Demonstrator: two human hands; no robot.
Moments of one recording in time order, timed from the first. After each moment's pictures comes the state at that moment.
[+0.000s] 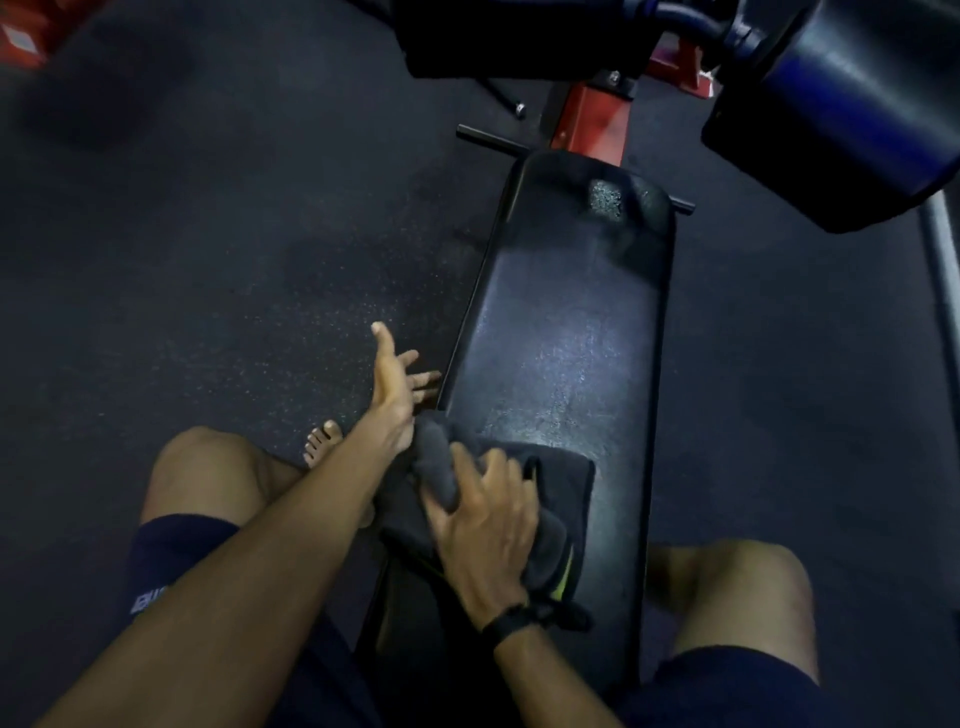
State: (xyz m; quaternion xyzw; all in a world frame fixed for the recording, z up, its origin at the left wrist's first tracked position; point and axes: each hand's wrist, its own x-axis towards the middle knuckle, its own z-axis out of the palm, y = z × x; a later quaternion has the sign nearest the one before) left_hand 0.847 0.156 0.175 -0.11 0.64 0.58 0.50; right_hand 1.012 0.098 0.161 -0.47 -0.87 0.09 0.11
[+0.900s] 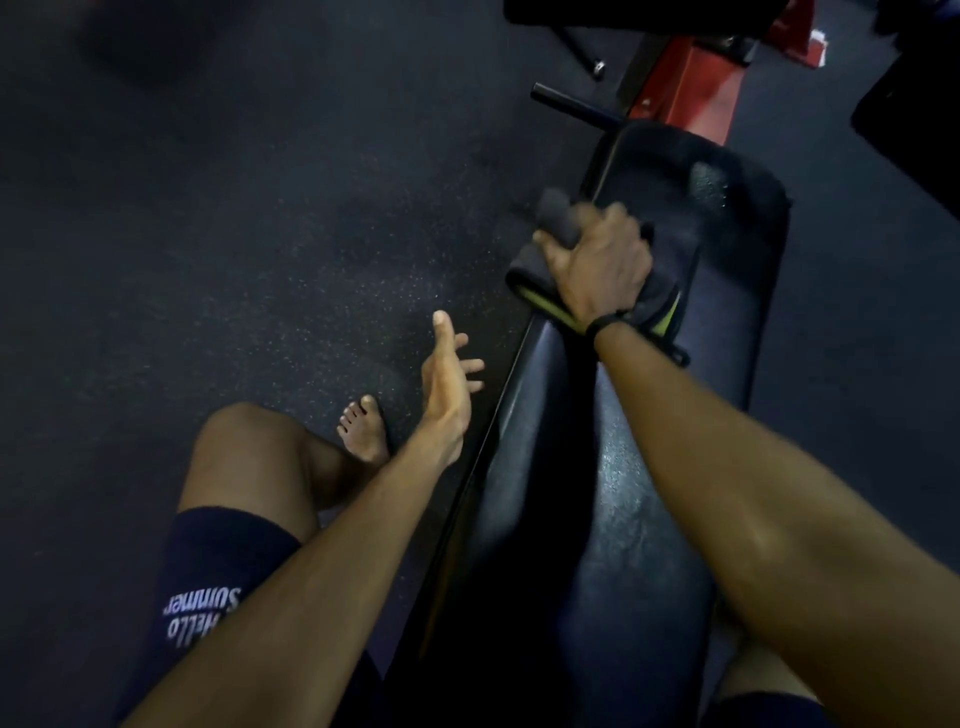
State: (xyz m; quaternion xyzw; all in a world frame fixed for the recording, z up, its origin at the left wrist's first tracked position) left_hand 0.836 0.157 0.144 -0.09 0.68 0.57 0.45; right_hand 0.867 0.343 0.159 -0.47 -0.86 0.08 0.15
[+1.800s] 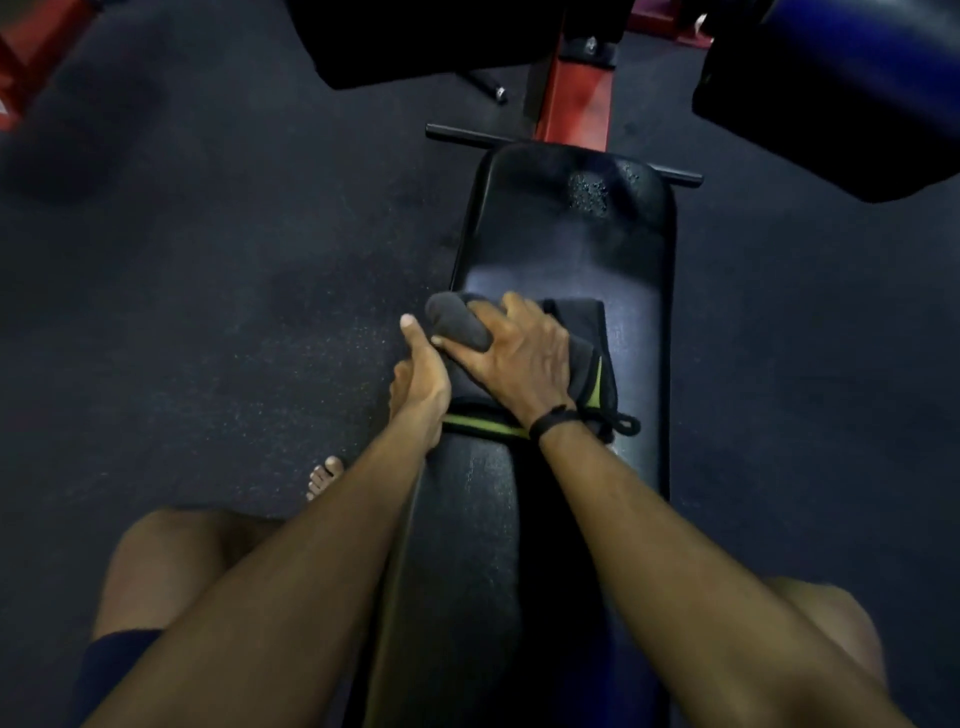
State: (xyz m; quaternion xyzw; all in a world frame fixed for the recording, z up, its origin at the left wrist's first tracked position) left_hand 0.859 0.246 0.164 -0.07 0.80 0.43 0.42; right_hand 0.938 0.322 0.140 -0.38 -0.89 0.07 0.22
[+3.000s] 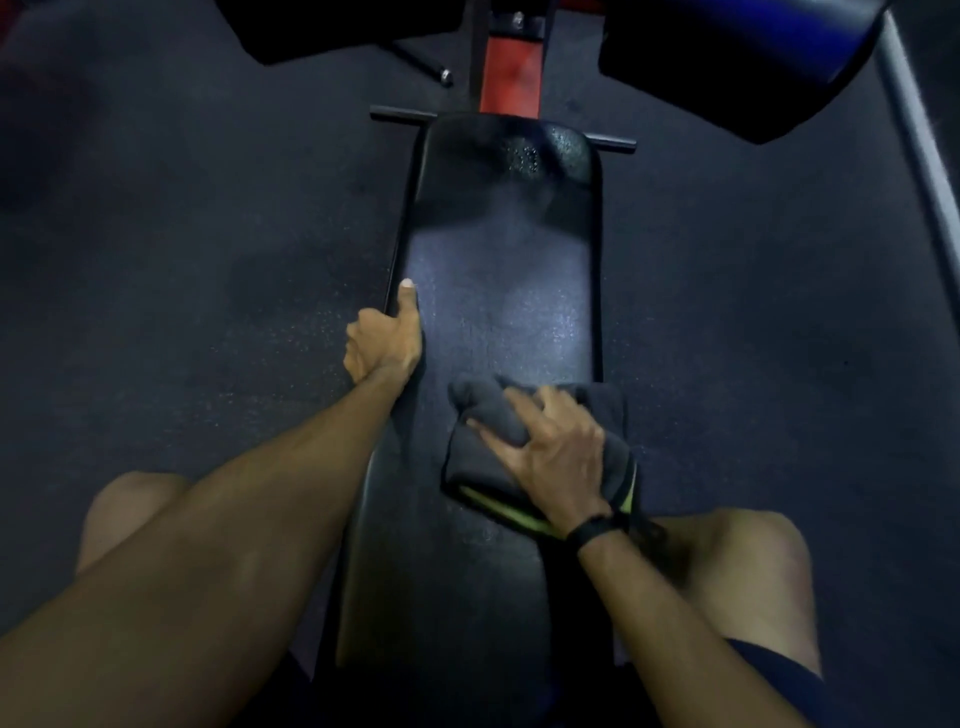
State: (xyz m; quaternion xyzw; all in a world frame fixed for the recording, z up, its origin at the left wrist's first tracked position) left_hand 0.875 0.245 0.161 0.13 0.91 0.29 0.26; right_hand 1.089 0.218 0.159 -0.44 -0.87 0.08 0.22
